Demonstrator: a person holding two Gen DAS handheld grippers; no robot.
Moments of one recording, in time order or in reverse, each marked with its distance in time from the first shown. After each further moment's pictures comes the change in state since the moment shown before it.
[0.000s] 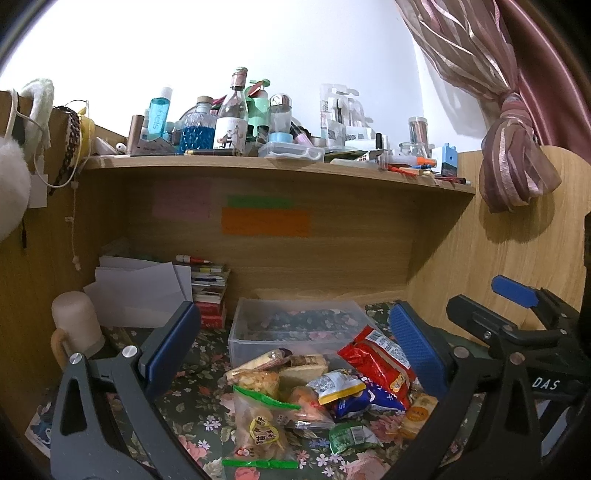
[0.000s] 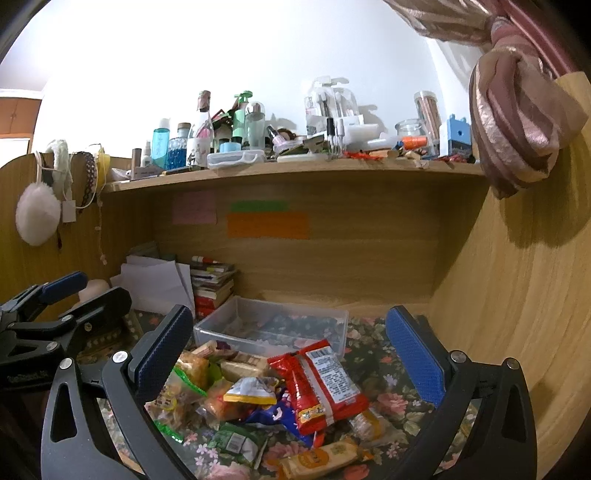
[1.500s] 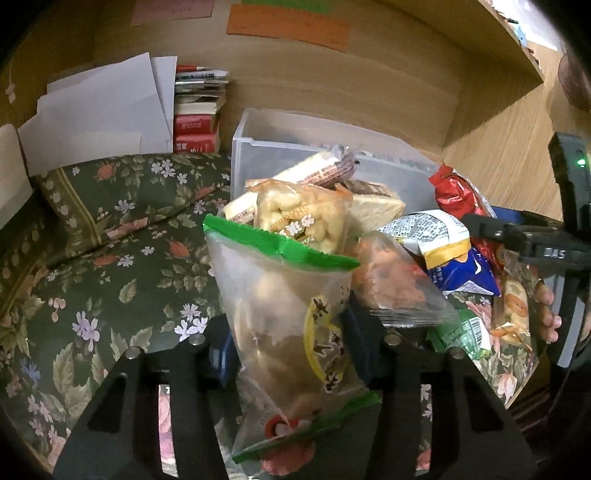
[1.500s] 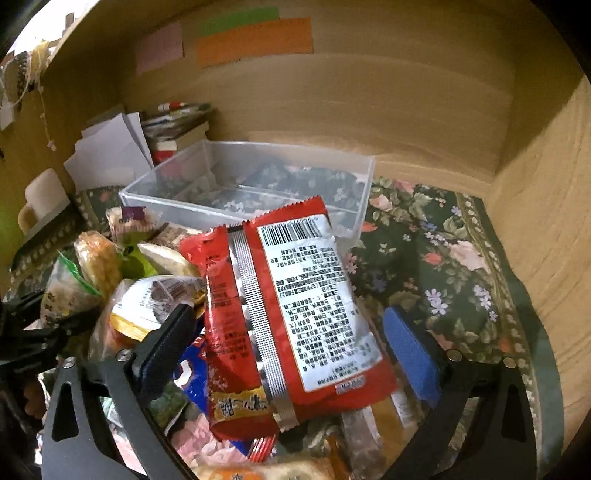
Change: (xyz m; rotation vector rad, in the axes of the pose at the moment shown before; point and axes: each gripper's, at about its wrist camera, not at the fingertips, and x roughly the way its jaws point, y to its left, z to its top) left arm 0.128 0.060 -0.122 -0.096 0.549 -0.061; right arm 0.161 -0.053 -0.080 -0.023 0.575 0.127
